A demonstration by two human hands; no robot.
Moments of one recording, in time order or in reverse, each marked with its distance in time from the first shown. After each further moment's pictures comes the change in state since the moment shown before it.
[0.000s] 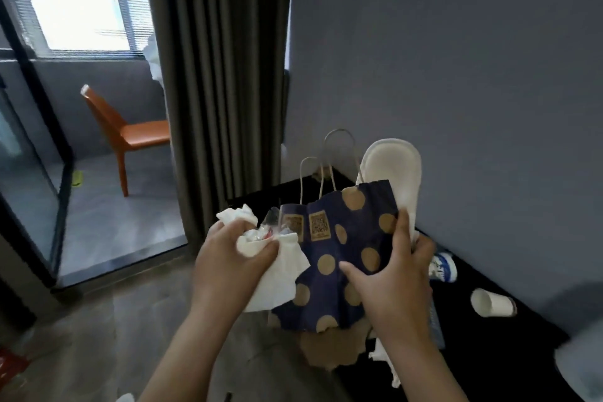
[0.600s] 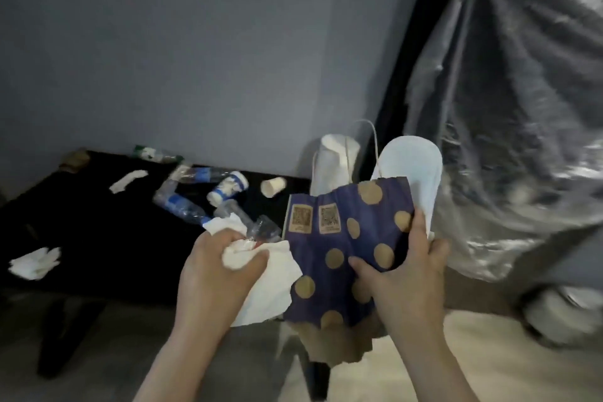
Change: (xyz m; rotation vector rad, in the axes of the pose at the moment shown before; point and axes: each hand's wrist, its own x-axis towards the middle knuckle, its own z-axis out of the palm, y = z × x) left_hand -0.152 0.065 0.032 -0.237 -0.801 0.371; right_hand -0.241 0.016 -0.168 -0.296 0.602 0.732
